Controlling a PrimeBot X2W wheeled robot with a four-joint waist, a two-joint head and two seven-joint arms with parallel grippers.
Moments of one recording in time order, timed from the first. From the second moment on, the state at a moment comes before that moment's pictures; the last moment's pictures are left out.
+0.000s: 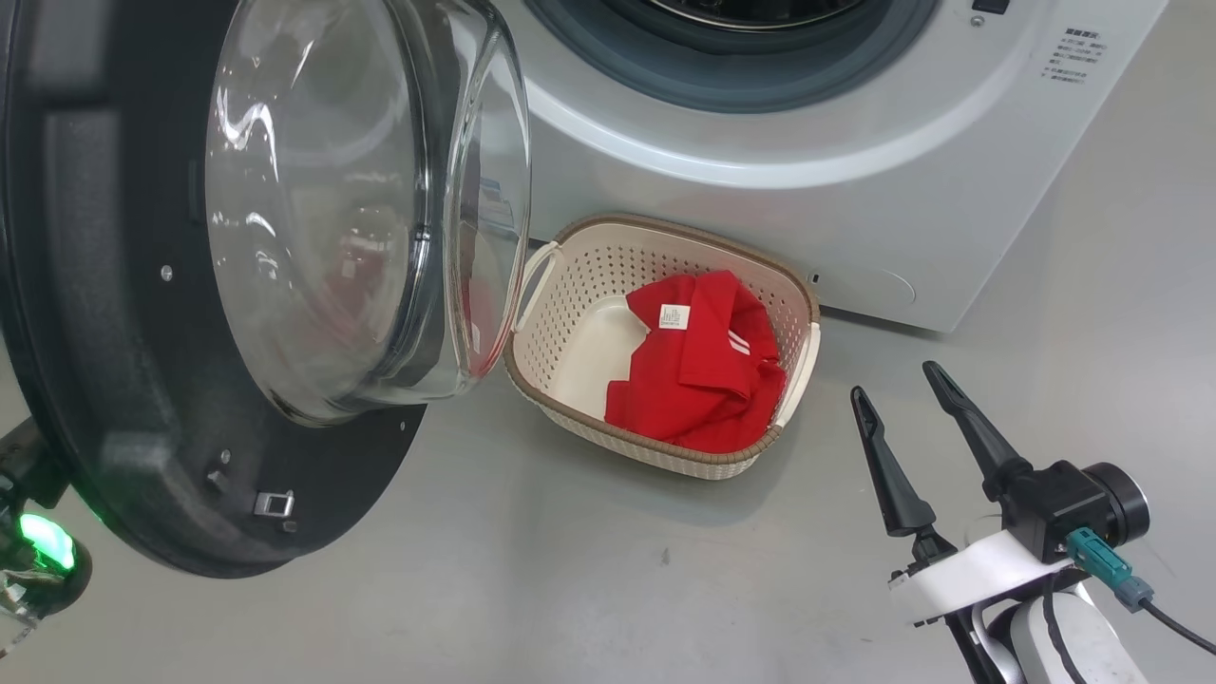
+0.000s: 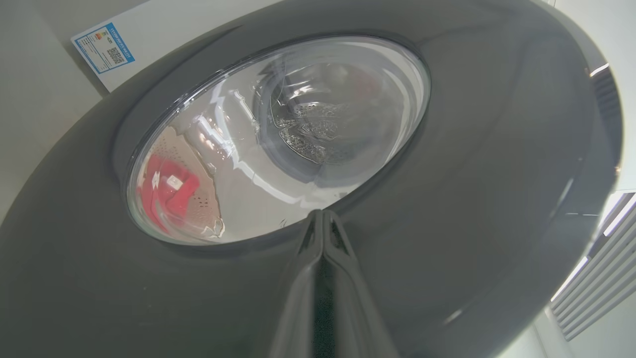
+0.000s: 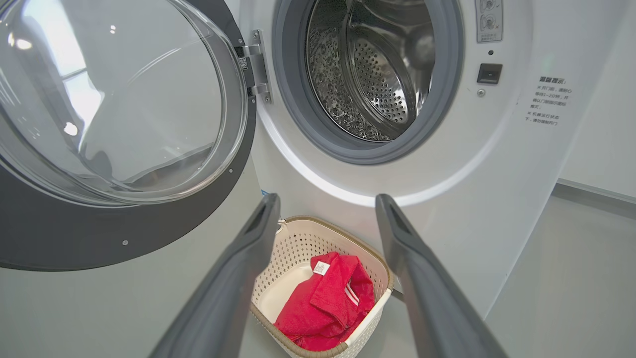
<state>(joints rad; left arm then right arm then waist) -0.19 0.38 0.17 0.13 -1.97 -0.09 0.80 -0.04 -0.12 0.21 0.09 0.18 0.11 -0.26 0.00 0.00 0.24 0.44</state>
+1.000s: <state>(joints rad) -0.12 0.33 0.10 -0.03 -1.96 -0.10 0.85 -0.10 -0.06 0.17 0.06 0.21 0.09 -0.26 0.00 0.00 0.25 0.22</state>
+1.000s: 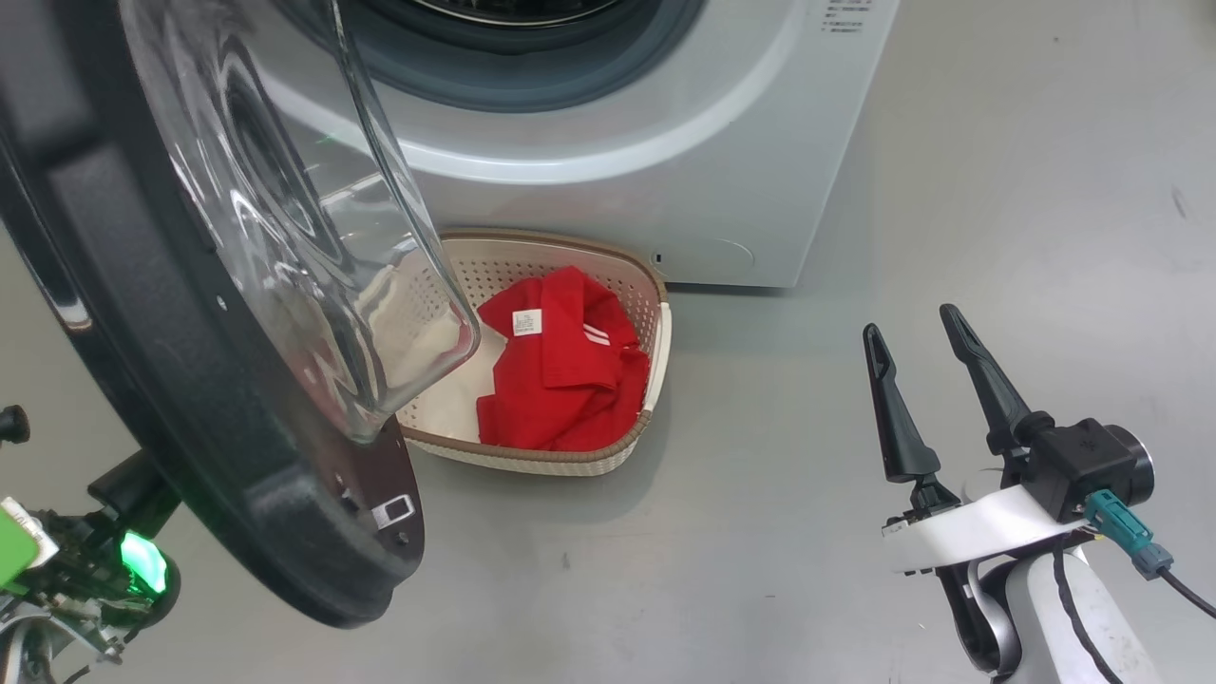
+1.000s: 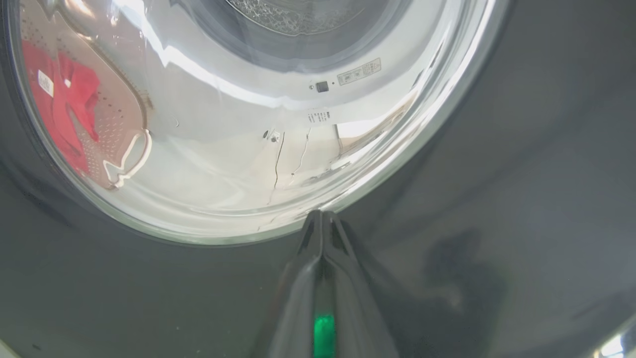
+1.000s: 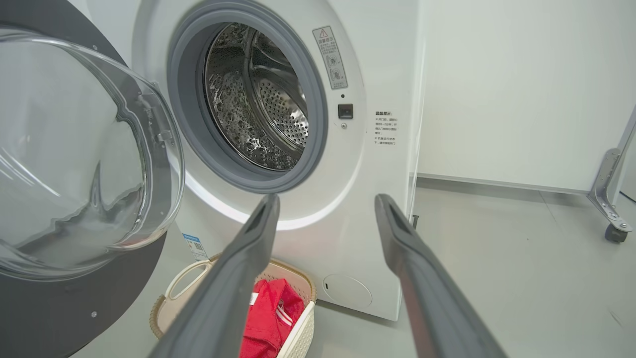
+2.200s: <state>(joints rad) -0.22 0.23 0.04 -0.03 -1.88 -0.04 0.71 -0.14 -0.05 0.24 0.06 0.27 0.09 -0.26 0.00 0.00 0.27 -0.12</state>
